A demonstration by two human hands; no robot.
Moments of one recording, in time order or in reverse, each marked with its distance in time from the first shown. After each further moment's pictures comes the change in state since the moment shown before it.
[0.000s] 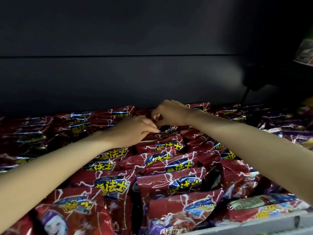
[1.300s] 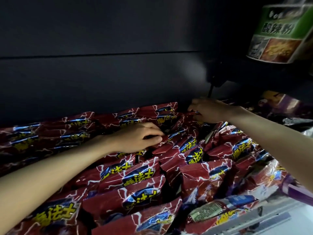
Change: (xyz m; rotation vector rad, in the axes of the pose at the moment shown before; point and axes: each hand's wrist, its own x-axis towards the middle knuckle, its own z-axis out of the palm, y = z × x) left_hand 0.078 0.058 0.028 -0.219 -0.167 0.075; right_hand -0.142 0.140 -0.015 -0.256 -0.215 0.416
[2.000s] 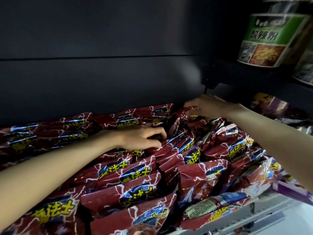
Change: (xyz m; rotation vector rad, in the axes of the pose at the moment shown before) left_hand 0.006 0.018 -0.008 -0.189 -0.232 -0.068; right_hand -0.018 0.000 -0.022 0.161 0.103 -0.012
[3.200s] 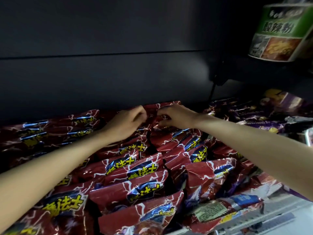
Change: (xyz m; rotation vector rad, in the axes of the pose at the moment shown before) left_hand -0.016 -0.038 -0.008 0.041 0.633 -0.065; right_hand 0.043 -0.085 0.033 0.273 0.045 -0.180
